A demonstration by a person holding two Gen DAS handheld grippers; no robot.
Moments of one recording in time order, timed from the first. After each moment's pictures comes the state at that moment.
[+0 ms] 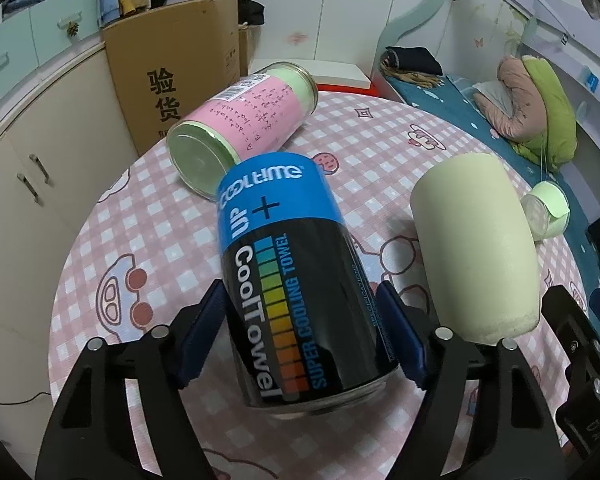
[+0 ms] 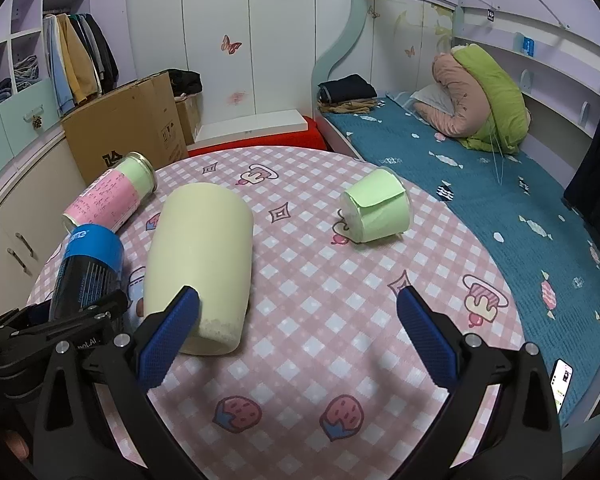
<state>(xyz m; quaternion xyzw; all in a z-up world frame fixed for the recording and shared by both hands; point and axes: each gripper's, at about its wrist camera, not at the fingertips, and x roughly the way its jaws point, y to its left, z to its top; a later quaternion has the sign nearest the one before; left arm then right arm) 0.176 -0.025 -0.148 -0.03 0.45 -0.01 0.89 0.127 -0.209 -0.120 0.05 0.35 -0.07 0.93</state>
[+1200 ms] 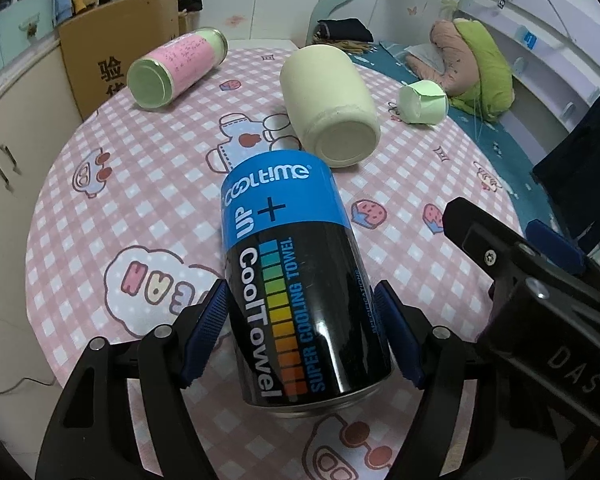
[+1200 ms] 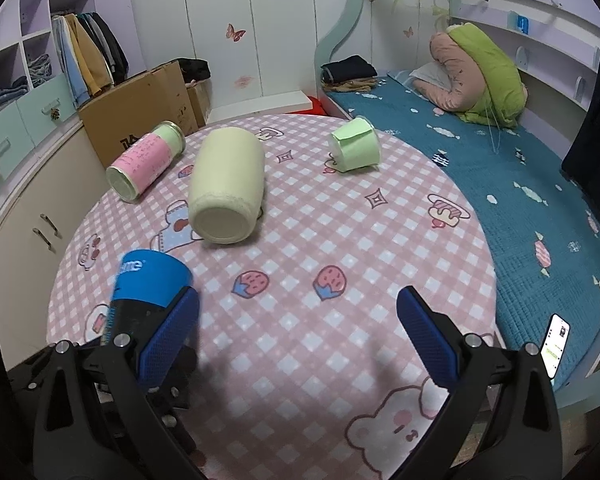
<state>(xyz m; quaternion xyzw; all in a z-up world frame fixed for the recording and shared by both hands) 0.049 -0.061 -0.148 -0.03 0.48 -0.12 0.87 0.028 -0.210 -0.108 0.08 0.38 -0.05 0.92</state>
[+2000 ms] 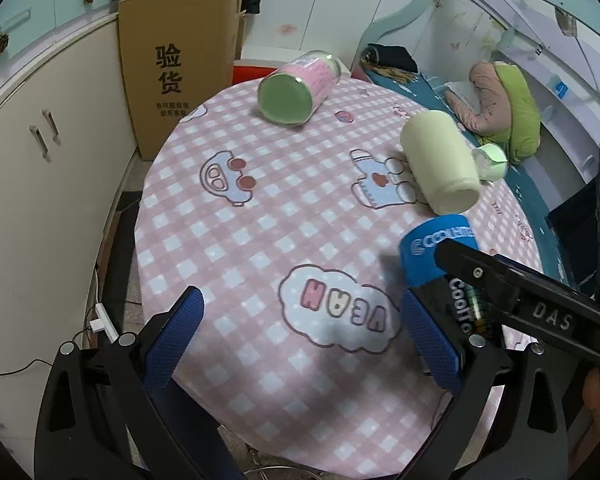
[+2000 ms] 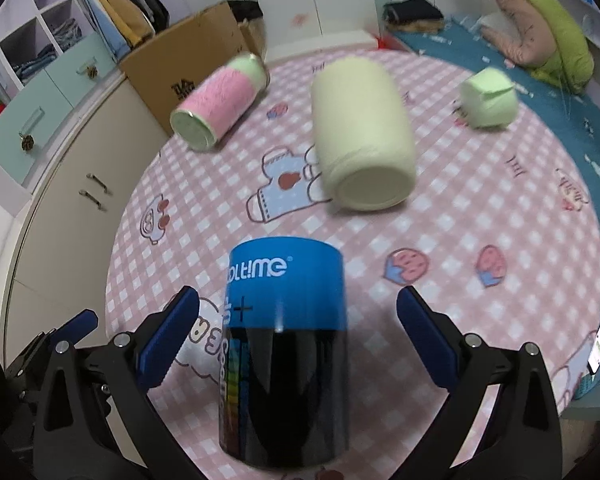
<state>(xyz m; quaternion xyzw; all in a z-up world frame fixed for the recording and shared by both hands) 0.054 0.060 -0.129 -0.08 0.47 -0.07 0.88 0.089 -0.127 -0.132 0.11 0.49 0.06 0.86</state>
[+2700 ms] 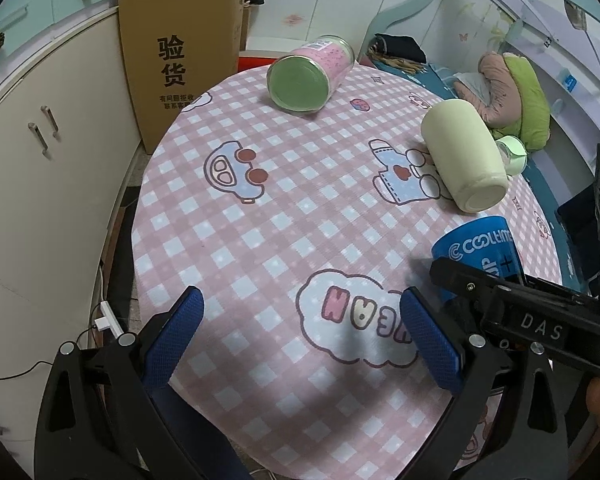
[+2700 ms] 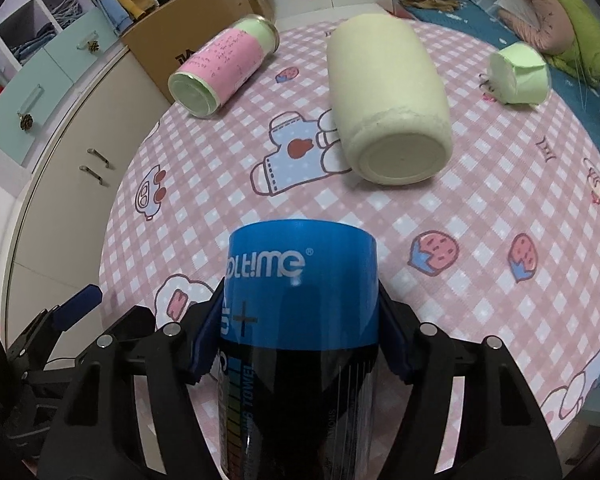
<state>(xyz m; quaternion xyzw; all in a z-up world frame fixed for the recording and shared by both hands) 0.070 0.062 -0.147 -0.07 0.48 -0.06 0.87 0.101 -0.117 -0.152 0.10 0.52 0.08 0.84</state>
